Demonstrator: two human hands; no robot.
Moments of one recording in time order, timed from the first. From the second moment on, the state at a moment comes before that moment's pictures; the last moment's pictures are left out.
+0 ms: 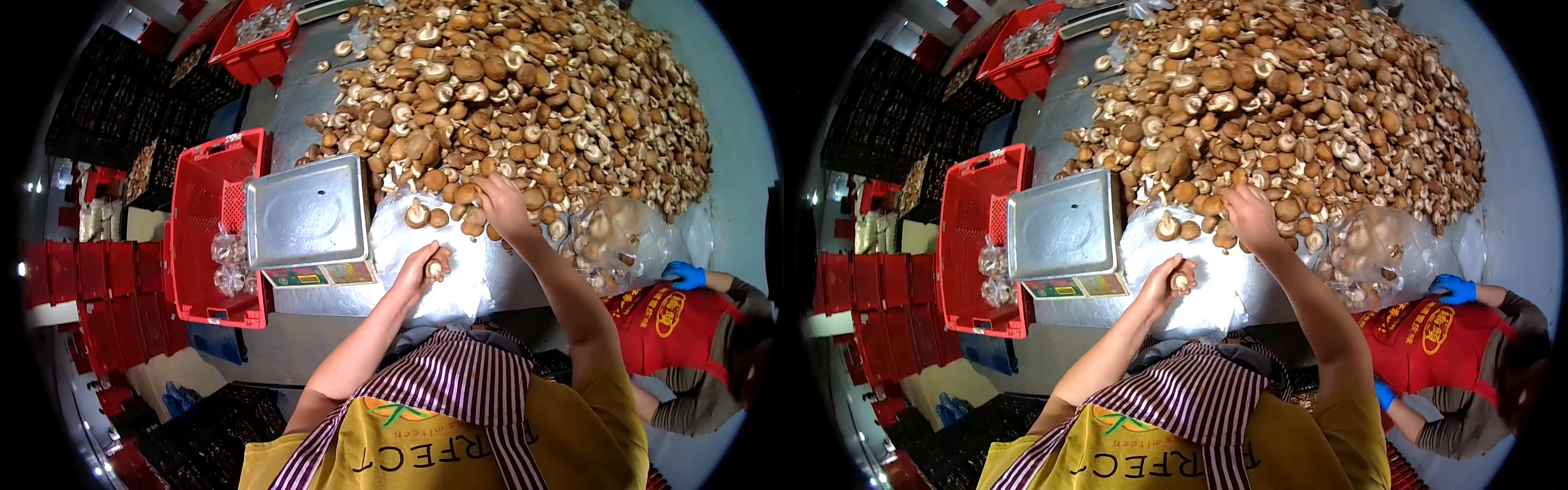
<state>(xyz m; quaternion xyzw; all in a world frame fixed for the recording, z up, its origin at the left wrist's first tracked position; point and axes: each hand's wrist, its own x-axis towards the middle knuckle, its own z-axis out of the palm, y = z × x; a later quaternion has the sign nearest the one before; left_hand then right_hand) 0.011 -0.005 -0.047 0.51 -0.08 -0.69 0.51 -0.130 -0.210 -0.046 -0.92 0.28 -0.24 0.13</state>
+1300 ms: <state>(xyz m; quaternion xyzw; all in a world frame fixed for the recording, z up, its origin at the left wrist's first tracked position) -0.007 -0.012 -0.059 0.54 -0.08 -0.64 0.55 -0.177 -0.164 -0.052 -0.82 0.47 -0.24 0.21</state>
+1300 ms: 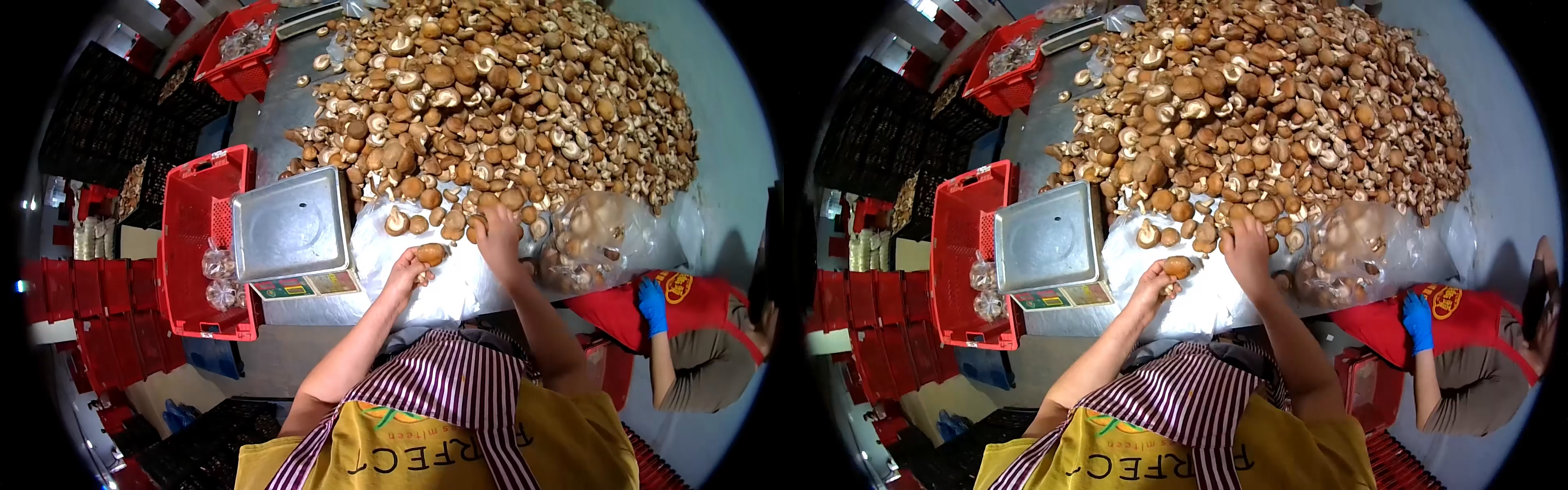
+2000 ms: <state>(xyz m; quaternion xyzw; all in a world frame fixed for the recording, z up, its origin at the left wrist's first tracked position) 0.011 0.004 -0.093 0.61 -0.14 -0.62 0.46 -0.136 -0.228 -0.035 -0.92 0.33 -0.17 0.13</state>
